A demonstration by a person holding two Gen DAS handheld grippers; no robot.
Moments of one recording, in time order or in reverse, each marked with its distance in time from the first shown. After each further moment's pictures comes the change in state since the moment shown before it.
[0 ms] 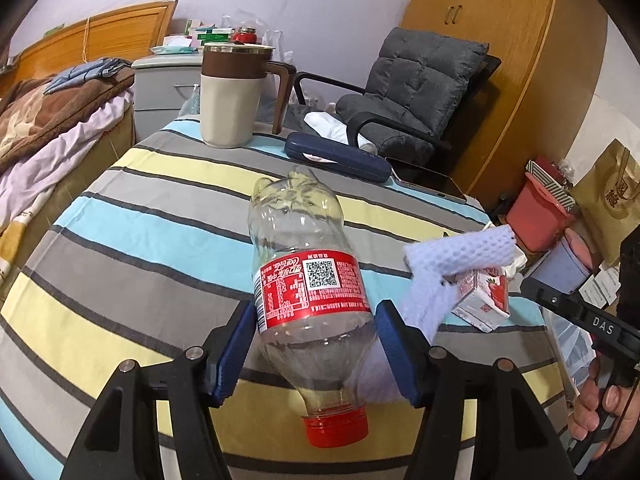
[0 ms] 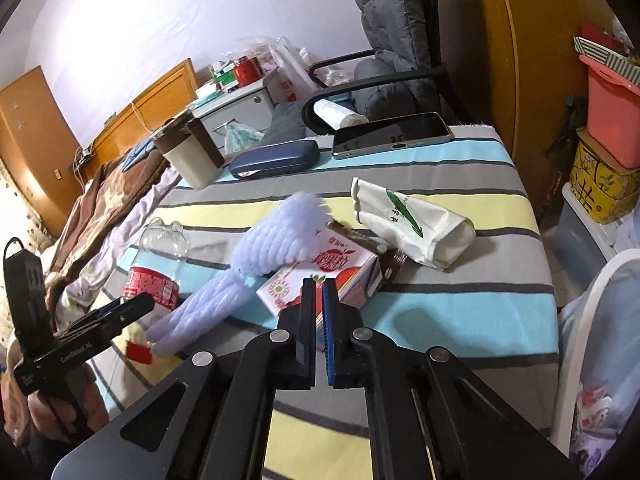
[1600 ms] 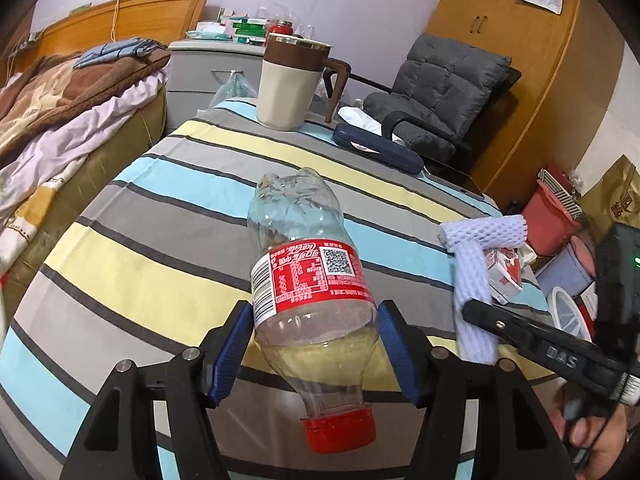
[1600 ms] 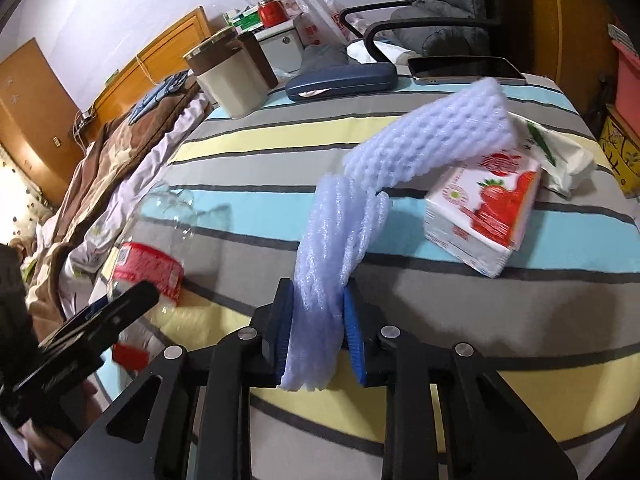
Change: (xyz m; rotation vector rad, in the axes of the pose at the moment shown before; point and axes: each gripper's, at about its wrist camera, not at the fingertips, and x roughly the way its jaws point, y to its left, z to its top) left arm -0.034 0.046 -0.023 -0.065 0.015 0.042; right arm 0.046 0.074 -0.030 -0.003 0.162 0.004
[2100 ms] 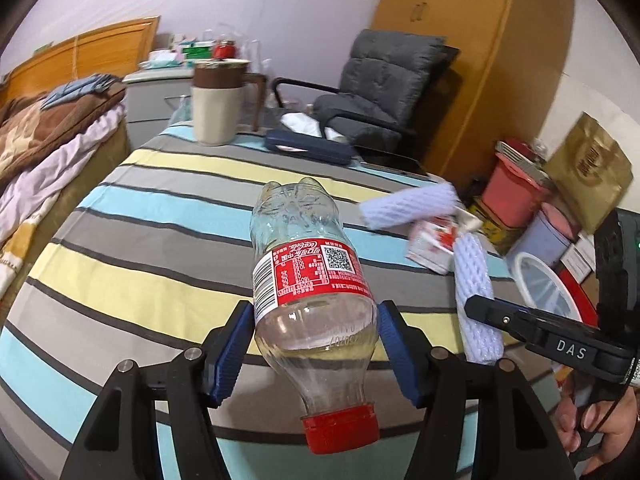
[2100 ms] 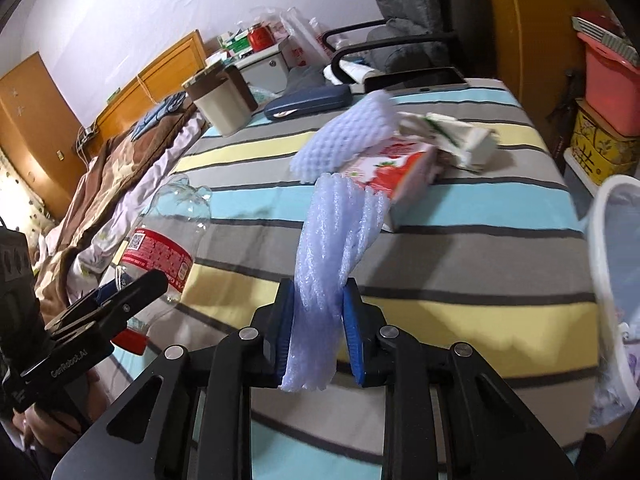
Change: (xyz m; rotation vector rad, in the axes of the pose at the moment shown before) left arm -0.029 -0.071 -0.026 0.148 -0.028 -0.084; right arm -0.055 -0.032 -0.027 0.027 -0.074 -0.015
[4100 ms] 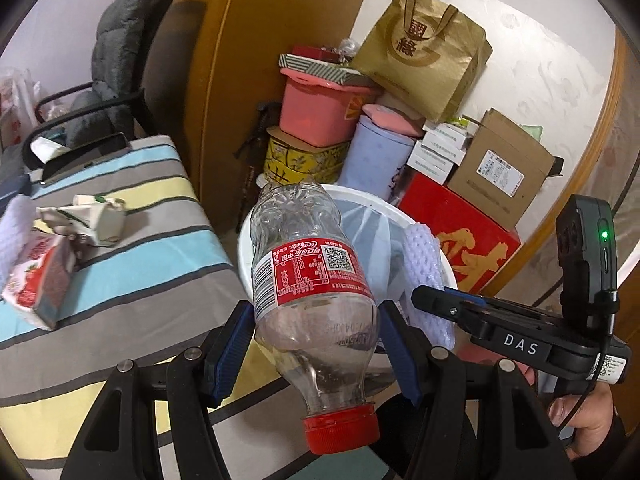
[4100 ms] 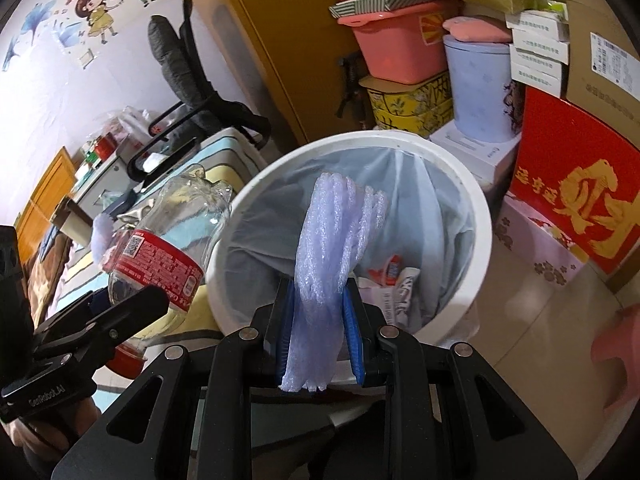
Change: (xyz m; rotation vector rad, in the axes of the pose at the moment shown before) left arm 0.089 -0.293 -0.017 0.386 0.186 -0.473; right arm -0.117 -0.181 -0.053 0.378 -0.174 -0.326
